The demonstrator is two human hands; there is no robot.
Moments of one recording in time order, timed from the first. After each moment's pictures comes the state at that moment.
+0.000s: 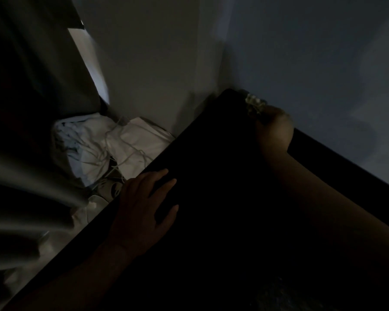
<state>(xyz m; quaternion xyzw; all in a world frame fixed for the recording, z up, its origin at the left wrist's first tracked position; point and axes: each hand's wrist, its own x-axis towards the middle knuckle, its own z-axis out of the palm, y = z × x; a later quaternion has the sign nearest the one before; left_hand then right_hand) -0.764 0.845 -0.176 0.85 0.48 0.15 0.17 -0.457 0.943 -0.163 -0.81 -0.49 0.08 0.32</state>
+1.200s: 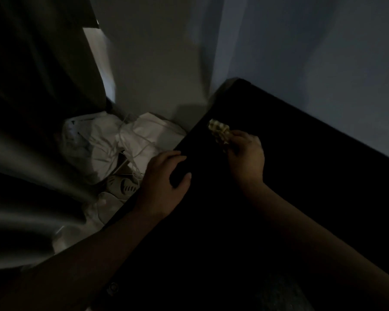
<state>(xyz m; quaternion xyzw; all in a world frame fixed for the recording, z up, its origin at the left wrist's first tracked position) -0.788 0.849 -0.162 0.76 0.50 0.28 0.30 -0.584 0.854 -0.168 -0.76 -0.57 0.09 0.29</state>
